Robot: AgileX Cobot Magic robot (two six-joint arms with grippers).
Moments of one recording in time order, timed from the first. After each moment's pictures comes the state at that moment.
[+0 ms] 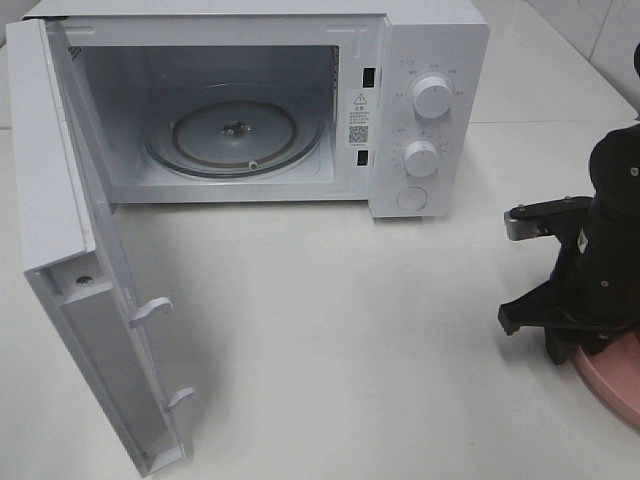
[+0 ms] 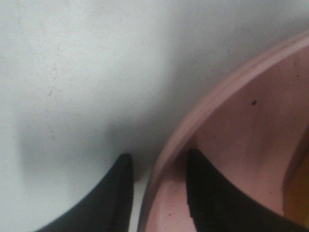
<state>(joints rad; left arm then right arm) 0.05 -0.01 -0.52 -0.15 1.08 0.00 0.20 1.84 -0.80 -0.20 0.55 0.24</state>
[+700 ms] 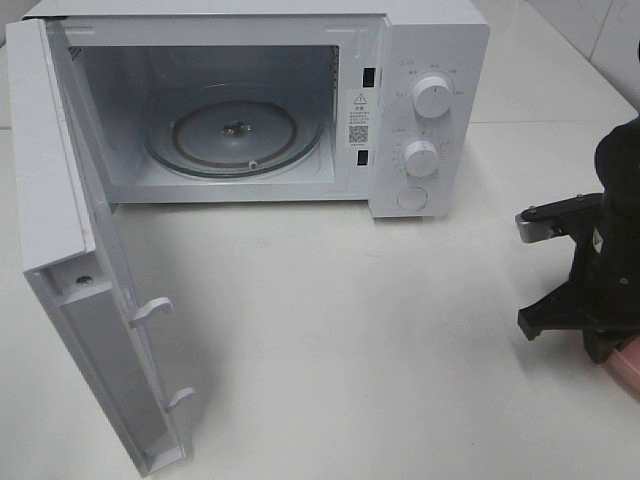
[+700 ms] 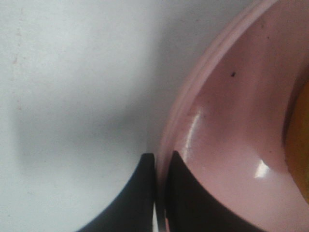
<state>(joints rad) 0.05 -0.01 -0.52 -0.15 1.08 0.00 0.20 1.80 -0.80 -0.29 0.64 0.29</state>
